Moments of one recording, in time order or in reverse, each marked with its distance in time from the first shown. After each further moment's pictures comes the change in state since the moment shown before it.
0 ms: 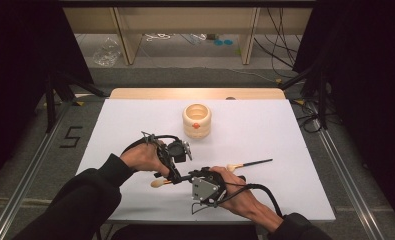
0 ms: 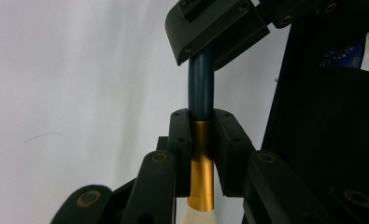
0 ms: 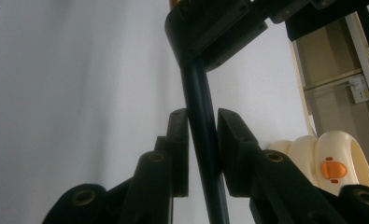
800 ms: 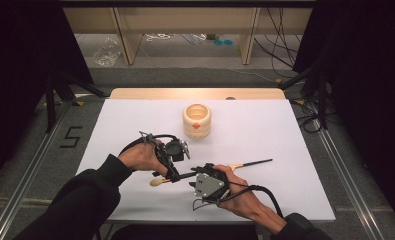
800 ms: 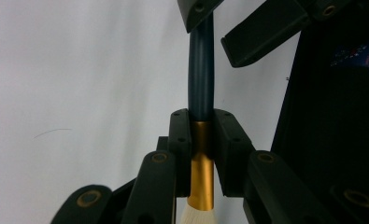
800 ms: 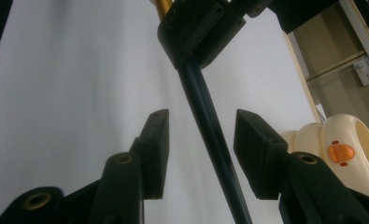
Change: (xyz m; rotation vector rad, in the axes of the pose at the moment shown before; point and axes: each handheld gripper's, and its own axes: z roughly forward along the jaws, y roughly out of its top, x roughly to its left) left arm 0.004 -0.005 0.001 -0.013 0.023 0.003; right arm -0.004 -0.005 -0.005 -0.043 0.000 0.086
